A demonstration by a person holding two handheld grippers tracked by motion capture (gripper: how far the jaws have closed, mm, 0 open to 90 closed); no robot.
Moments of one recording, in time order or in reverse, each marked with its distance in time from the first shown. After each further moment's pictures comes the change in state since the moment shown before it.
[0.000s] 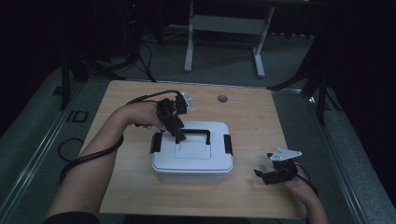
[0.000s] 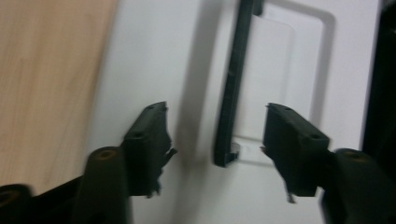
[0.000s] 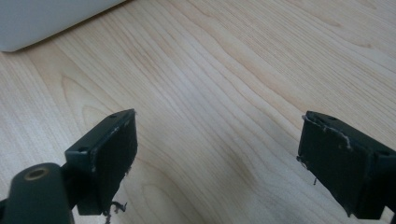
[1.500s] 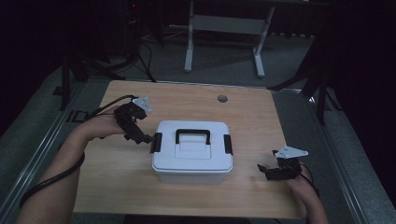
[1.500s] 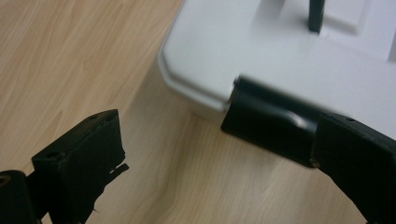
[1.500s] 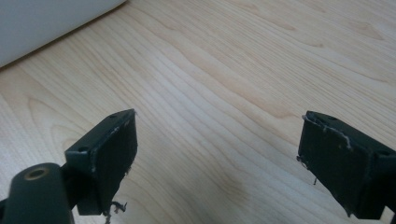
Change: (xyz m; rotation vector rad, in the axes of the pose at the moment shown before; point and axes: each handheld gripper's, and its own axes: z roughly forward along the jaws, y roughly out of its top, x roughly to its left) left arm 0.000 -0.118 -0.022 -0.151 0.198 -0.147; right arm -0.009 -0.003 -0.007 -0.043 -0.084 0.084
